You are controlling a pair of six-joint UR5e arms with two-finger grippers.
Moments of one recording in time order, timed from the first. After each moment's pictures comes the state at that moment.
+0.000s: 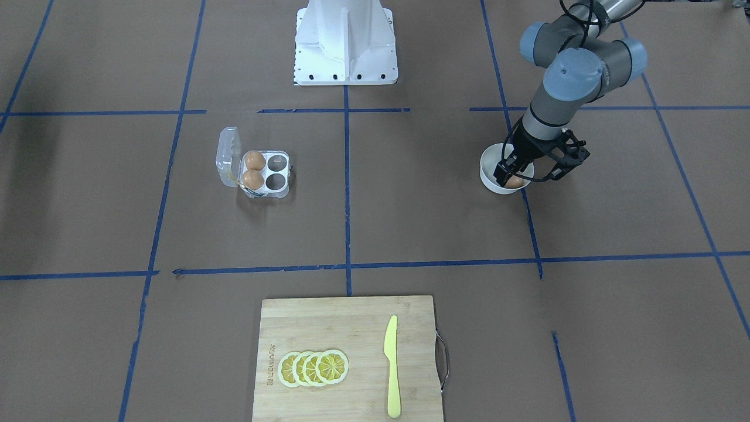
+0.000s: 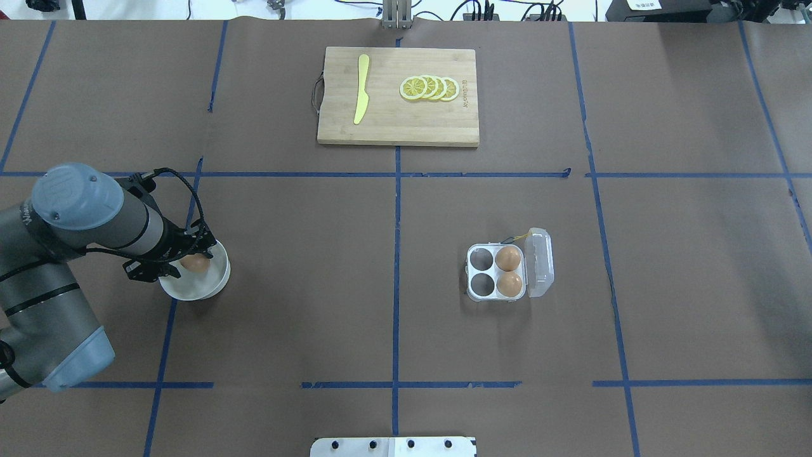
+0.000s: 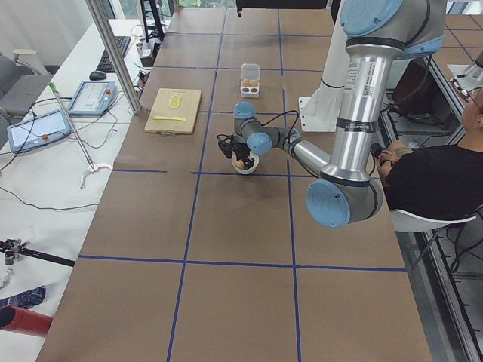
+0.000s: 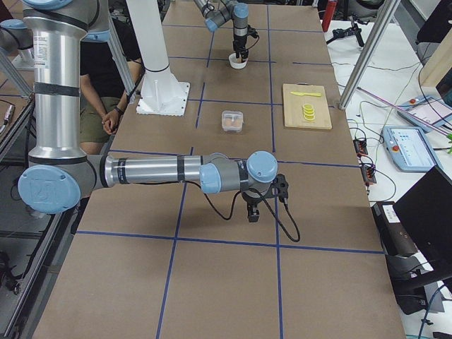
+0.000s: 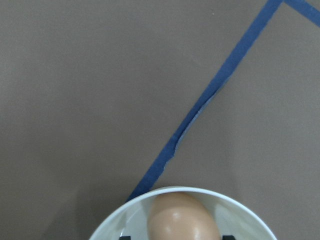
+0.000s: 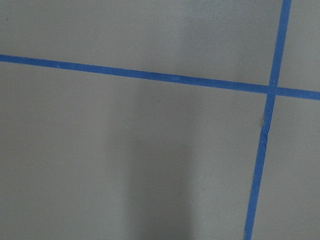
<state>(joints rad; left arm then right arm) -0.64 -1.74 -1.80 -1.88 -1.97 -1.70 1.42 -1.63 1.68 -1.49 2.48 0.07</state>
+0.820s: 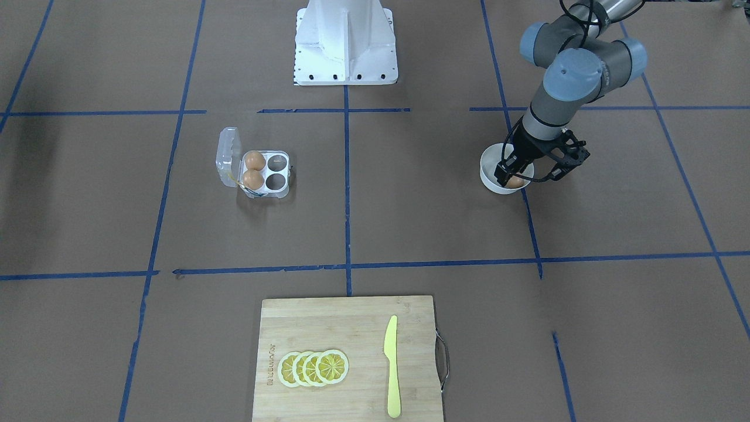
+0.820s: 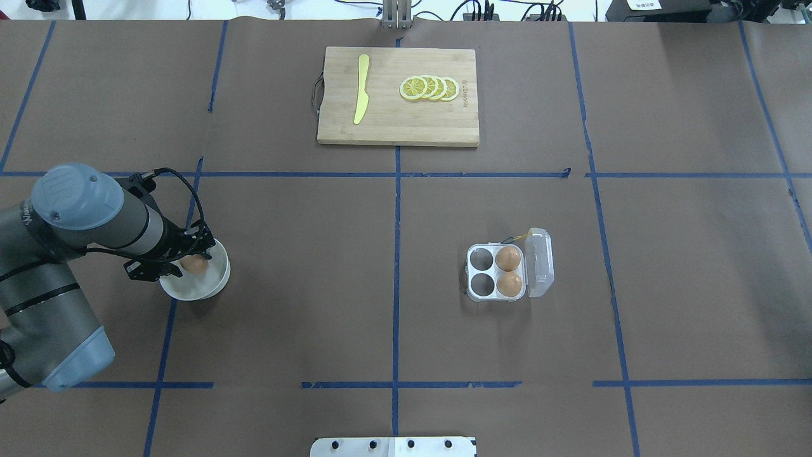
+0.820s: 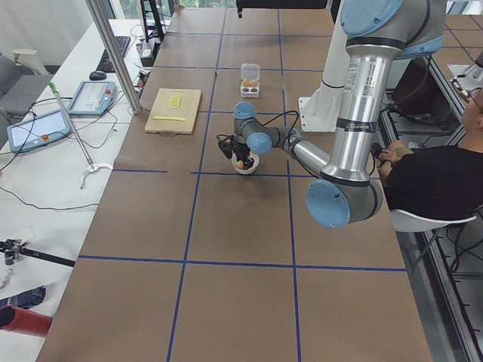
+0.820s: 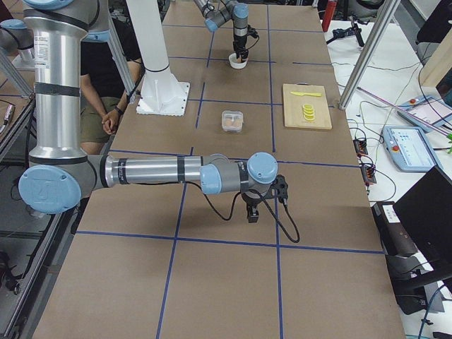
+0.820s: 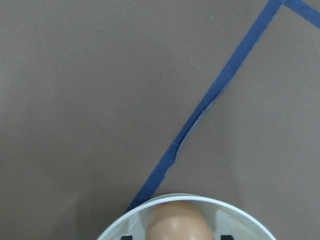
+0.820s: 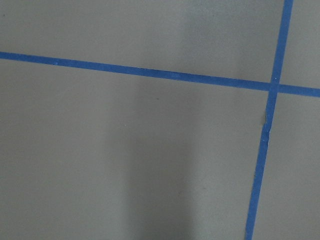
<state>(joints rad) -0.64 -1.74 -1.80 -1.88 -1.97 -1.70 1.42 -1.63 1.68 -1.49 2.48 0.07</state>
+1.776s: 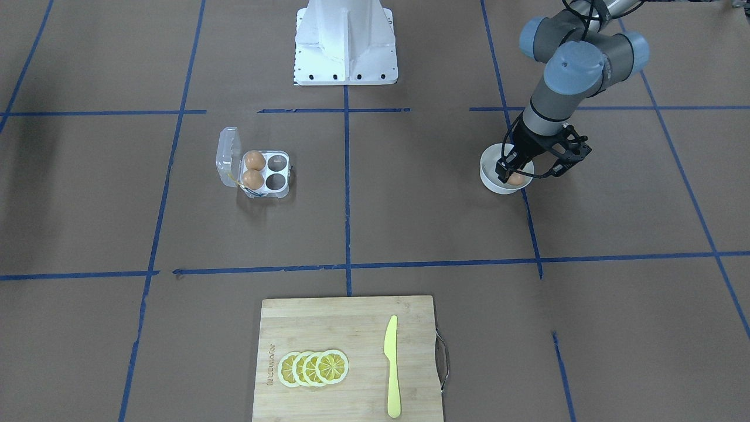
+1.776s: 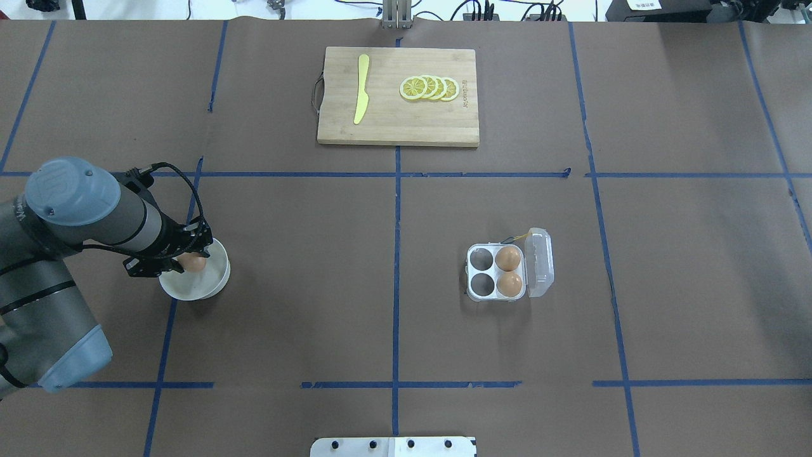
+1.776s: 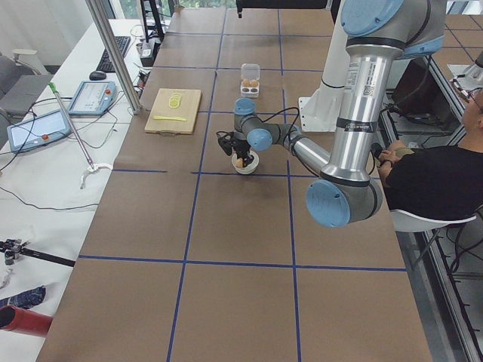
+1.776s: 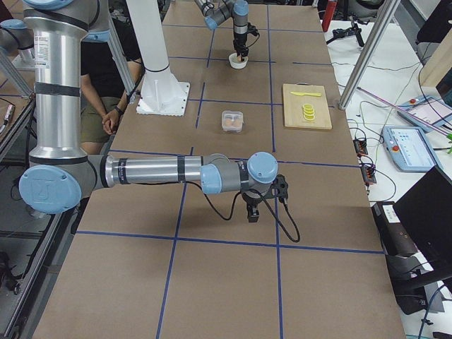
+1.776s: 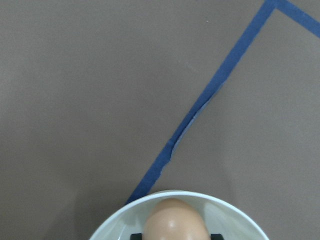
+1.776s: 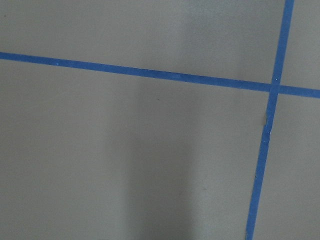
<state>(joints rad) -0.65 -1.74 -1.87 -1.81 -1.97 -1.70 1.42 -1.63 1.68 -1.49 2.48 0.07</state>
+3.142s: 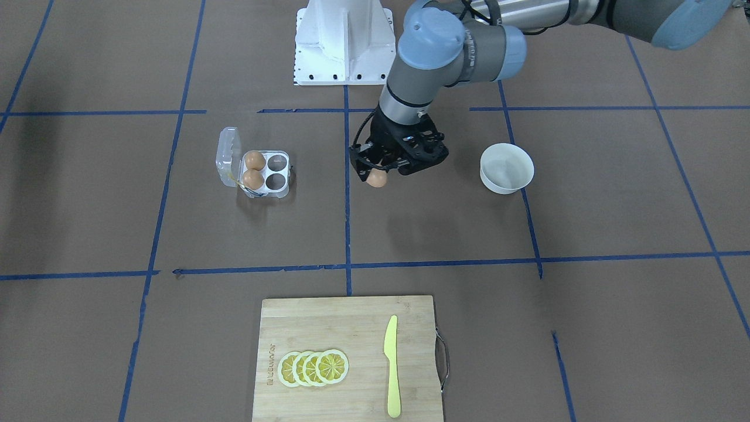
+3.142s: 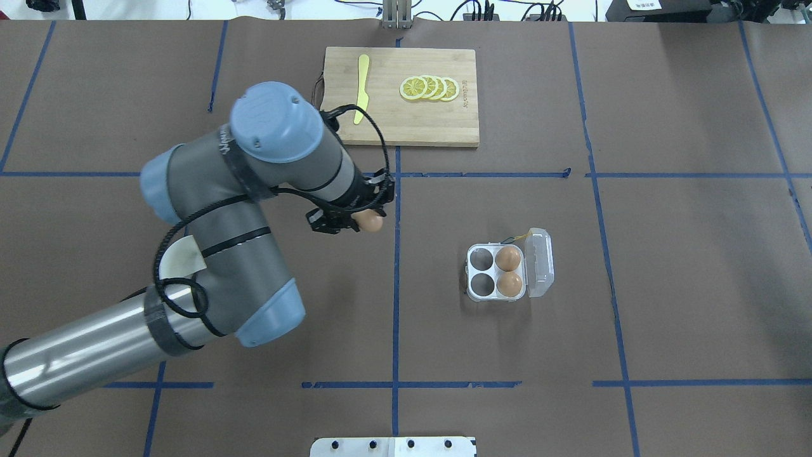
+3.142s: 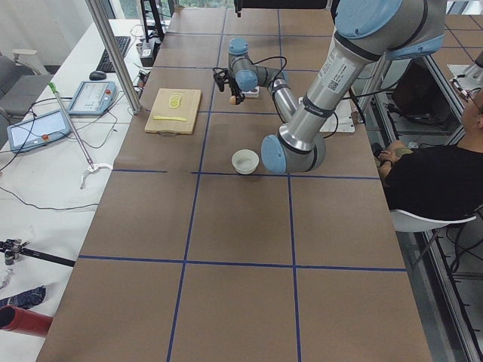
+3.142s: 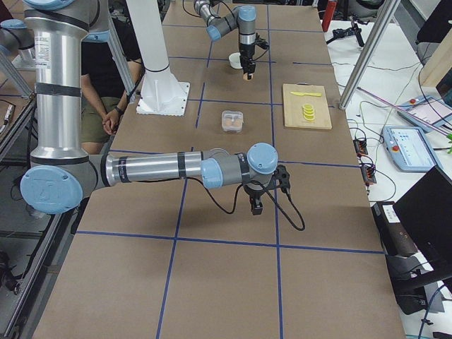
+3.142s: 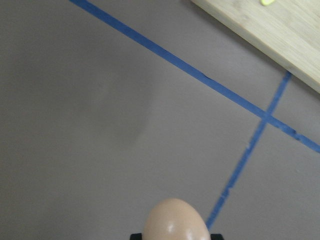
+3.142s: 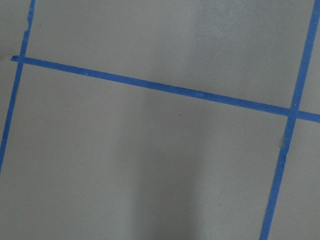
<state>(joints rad) -0.57 -2.36 -1.61 -1.74 -1.98 -1.72 1.41 -1.63 1.72 -1.44 2.48 0.06</state>
